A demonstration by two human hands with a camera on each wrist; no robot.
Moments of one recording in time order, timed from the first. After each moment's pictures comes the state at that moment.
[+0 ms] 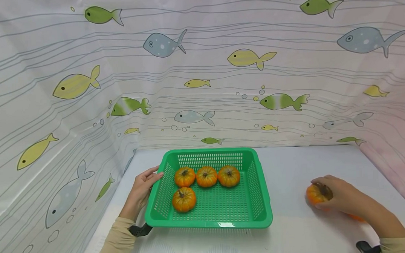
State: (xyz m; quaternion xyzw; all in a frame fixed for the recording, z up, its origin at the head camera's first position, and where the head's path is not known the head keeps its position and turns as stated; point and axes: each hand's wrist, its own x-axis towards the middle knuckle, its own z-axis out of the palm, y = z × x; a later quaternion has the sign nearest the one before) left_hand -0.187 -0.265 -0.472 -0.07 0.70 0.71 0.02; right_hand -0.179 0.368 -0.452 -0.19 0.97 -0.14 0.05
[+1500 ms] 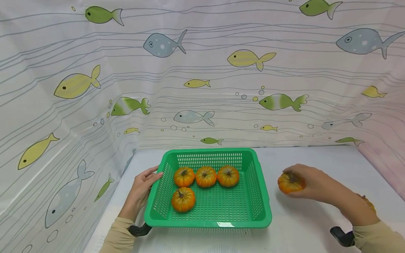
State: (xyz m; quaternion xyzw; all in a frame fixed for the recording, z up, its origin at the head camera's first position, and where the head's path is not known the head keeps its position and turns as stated) left_hand -0.188 -0.266 -0.473 -0.08 0.70 0.71 0.02; right_hand -0.188 0.293 -0.414 -0.24 0.95 -0.21 0.02
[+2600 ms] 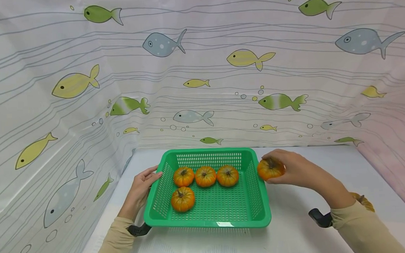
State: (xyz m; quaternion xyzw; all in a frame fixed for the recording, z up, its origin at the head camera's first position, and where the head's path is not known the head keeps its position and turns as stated) left_hand -0.188 -0.266 -0.474 -0.08 0.70 0.71 0.02; right_hand -0.204 0.242 -0.372 -0.29 0.93 -0.23 0.00
